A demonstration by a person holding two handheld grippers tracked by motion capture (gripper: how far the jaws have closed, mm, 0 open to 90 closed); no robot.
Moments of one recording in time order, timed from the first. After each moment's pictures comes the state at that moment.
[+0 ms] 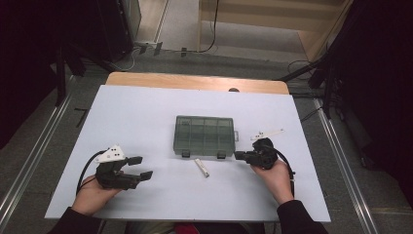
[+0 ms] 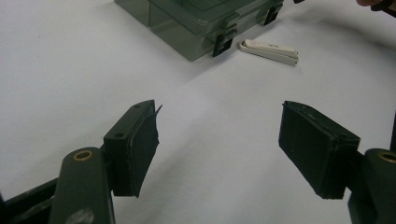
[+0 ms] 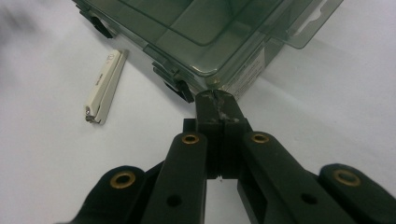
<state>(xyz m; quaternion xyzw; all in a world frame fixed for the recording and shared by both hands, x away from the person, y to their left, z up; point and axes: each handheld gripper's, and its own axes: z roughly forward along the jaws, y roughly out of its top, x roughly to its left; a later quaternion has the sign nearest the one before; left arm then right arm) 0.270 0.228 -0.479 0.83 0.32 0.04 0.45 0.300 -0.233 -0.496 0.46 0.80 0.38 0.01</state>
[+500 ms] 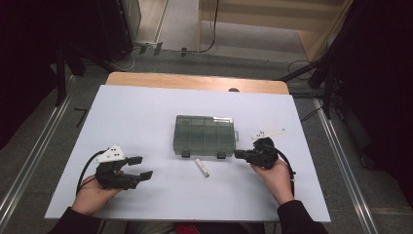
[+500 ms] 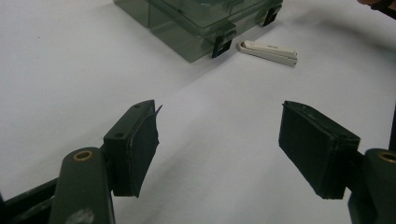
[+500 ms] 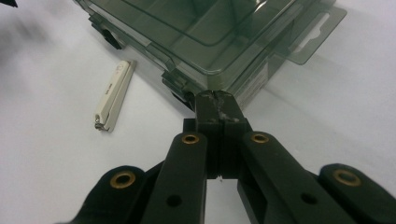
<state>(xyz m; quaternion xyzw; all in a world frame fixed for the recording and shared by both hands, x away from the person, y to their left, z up) 0.270 0.228 -0.479 0.83 0.32 0.04 0.45 0.298 -0.232 -0.490 0.45 0.80 0.40 0.02</state>
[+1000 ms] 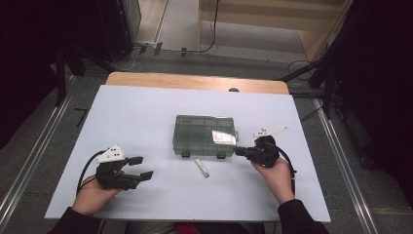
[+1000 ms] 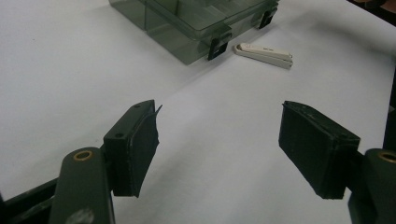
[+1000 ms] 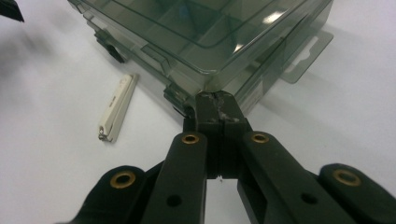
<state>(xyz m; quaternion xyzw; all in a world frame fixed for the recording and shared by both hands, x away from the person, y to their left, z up) 0.269 0.227 -0.478 0.83 0.32 0.04 0.46 0.300 -0.234 -0.483 0.45 0.79 0.41 0.03</state>
